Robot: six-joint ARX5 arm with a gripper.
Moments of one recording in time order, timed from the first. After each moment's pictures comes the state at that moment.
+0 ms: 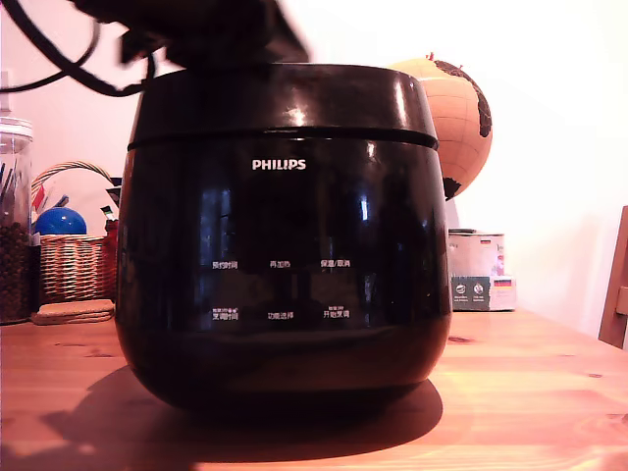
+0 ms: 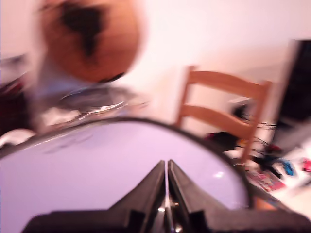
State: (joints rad) arm -0.99 1.22 0.55 0.63 -0.23 -0.10
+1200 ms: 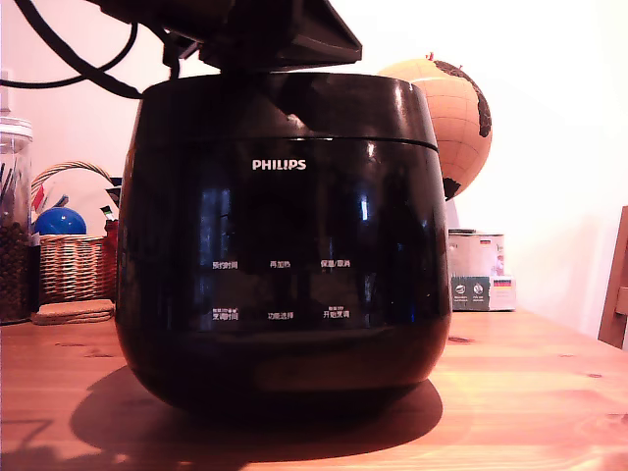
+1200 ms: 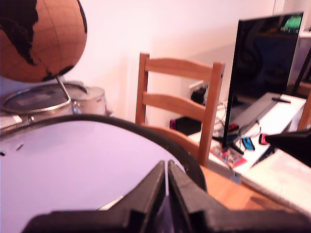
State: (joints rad) arm -1.00 1.26 0.57 0.62 -0.07 -0.07
